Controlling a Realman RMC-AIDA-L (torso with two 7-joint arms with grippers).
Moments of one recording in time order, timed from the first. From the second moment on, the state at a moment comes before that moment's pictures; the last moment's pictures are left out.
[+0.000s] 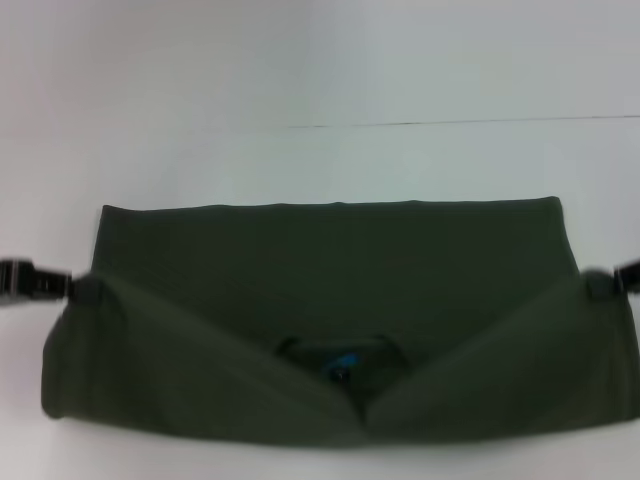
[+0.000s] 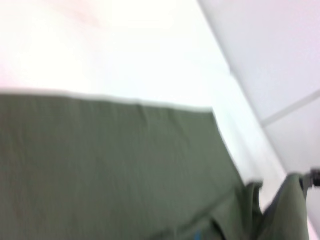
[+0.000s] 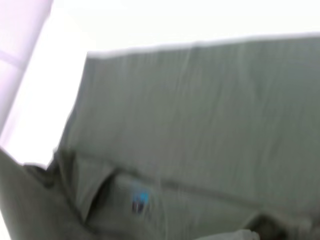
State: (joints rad) left arm -0.67 -1.92 0.23 0.82 2.56 1.94 -2.18; right arm 0.68 1.86 -0.41 -0.73 -2.56 -1.79 2.28
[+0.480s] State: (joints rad) left arm -0.62 -1.96 0.22 0.68 2.32 1.63 -2.17; right arm 0.66 1.90 -0.40 -0.64 -2.36 -1.36 2.31
